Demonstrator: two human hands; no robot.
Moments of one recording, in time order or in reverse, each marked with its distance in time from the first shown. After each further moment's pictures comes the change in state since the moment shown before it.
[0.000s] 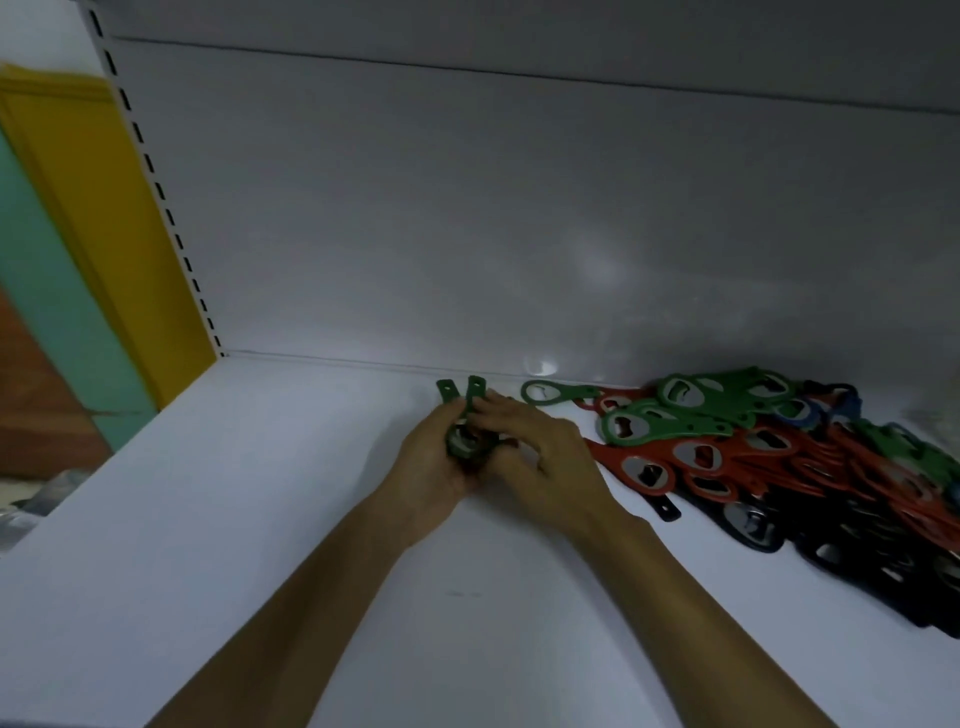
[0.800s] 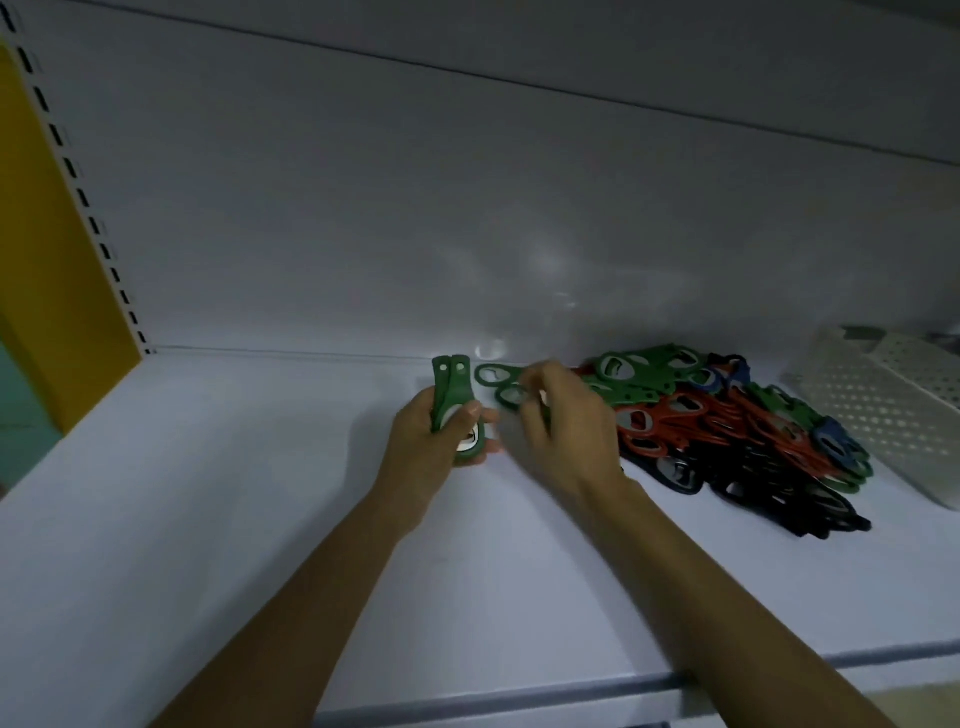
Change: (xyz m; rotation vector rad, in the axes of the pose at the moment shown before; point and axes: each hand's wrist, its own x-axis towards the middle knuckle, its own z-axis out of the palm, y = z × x) left_hand -0.008 -0.014 0.000 0.512 -0.098 0.314; right_hand -0.013 -0.012 -0.031 -0.587 0.349 0.098
